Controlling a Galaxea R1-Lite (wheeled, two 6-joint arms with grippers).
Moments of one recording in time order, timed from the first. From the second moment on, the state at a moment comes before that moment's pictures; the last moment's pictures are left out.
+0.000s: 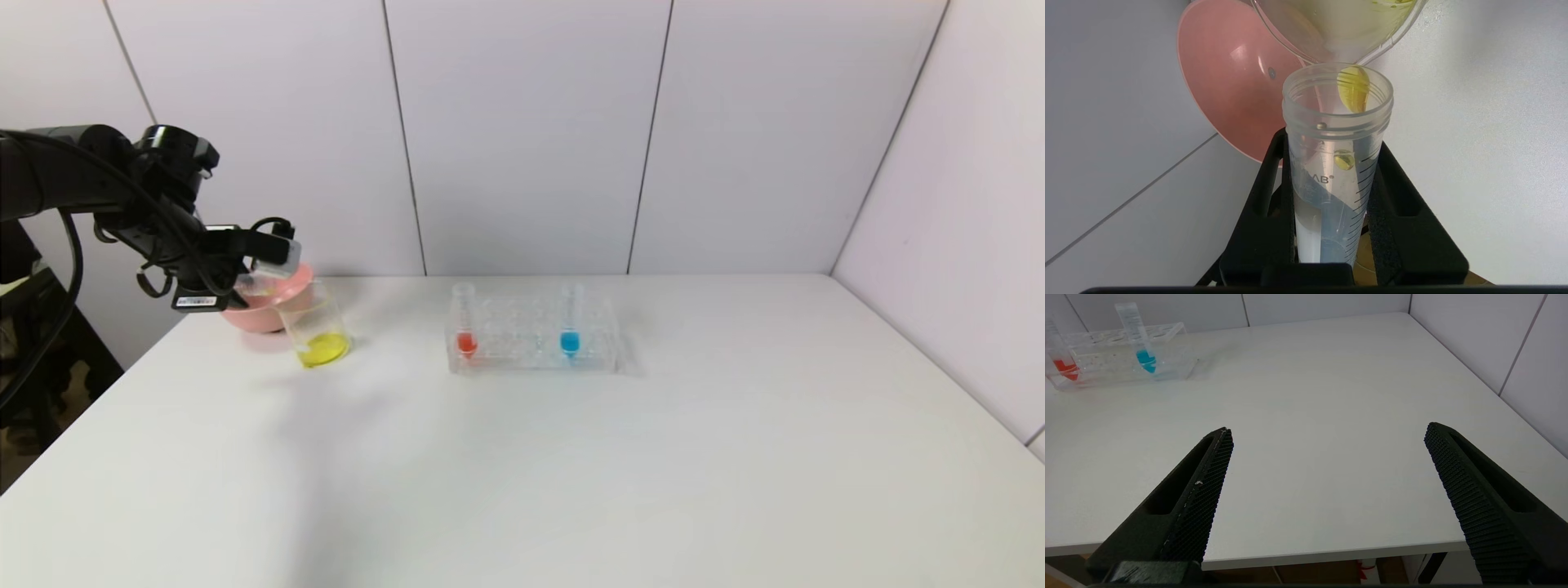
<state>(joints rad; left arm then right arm) 0.12 2.15 -2.02 0.77 0.00 1.55 0.00 0.00 0.00 0.00 -0.04 0.10</state>
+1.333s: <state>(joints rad) 0.09 2.16 -2.02 0.77 0.12 1.53 0.00 0.00 0.00 0.00 -0.04 0.10</state>
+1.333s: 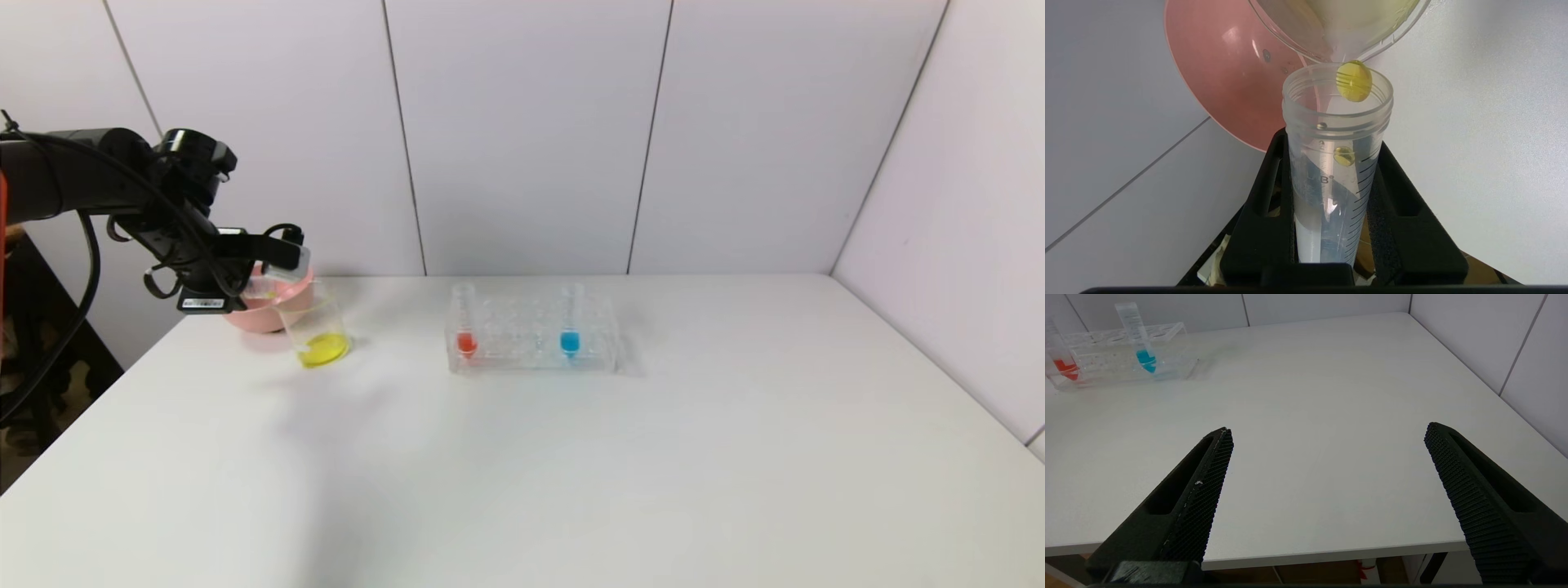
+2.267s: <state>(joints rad) 0.20 2.11 -2.02 0.72 -0.24 1.17 0.00 0.00 0.00 0.00 -0.04 0.10</state>
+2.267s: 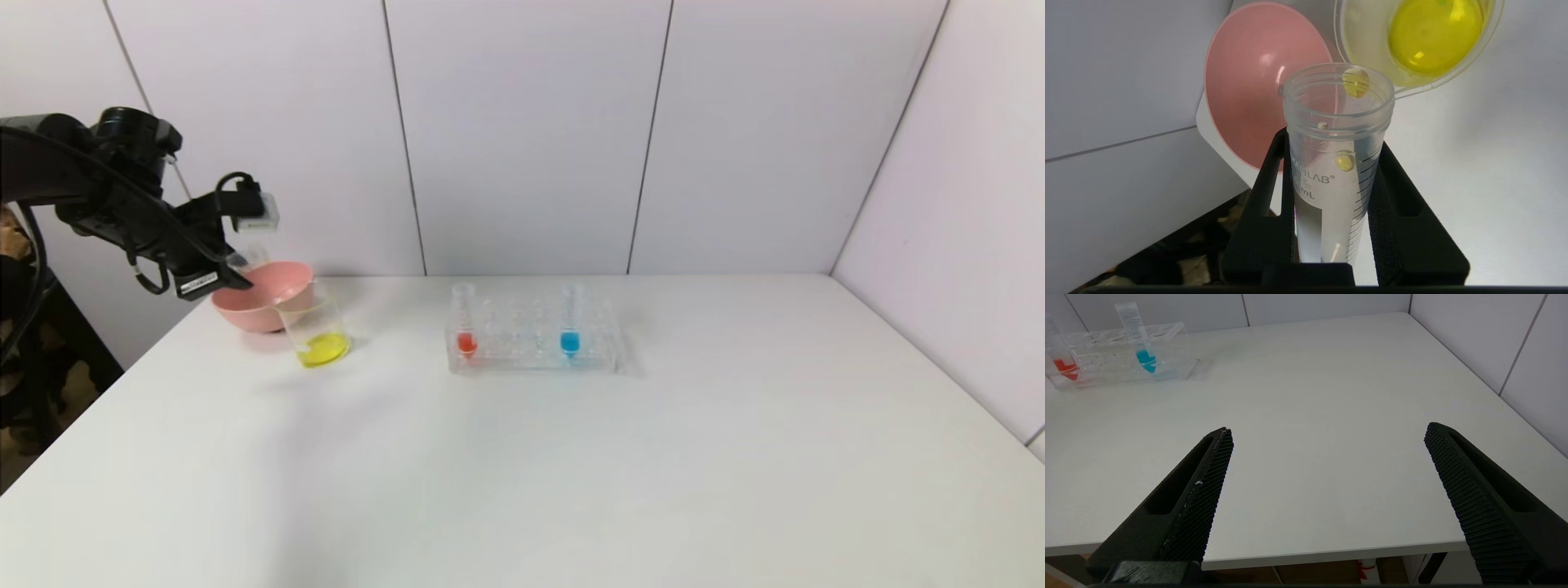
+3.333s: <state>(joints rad) 0.32 2.24 -1.77 -0.30 -0.62 0.19 0.00 0.00 0.00 0.00 -0.04 0.10</state>
